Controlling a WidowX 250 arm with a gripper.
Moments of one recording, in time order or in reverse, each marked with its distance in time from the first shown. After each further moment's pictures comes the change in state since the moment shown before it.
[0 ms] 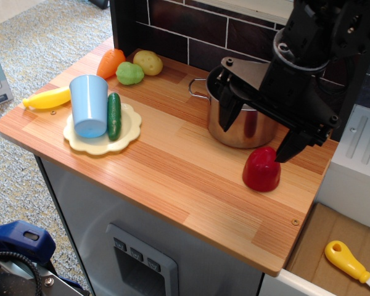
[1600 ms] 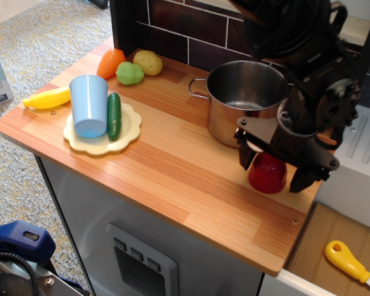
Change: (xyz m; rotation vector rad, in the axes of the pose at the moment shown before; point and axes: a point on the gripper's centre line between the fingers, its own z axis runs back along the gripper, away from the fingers) arm 0.020 -0.031 -0.078 -0.072 -0.105 0.070
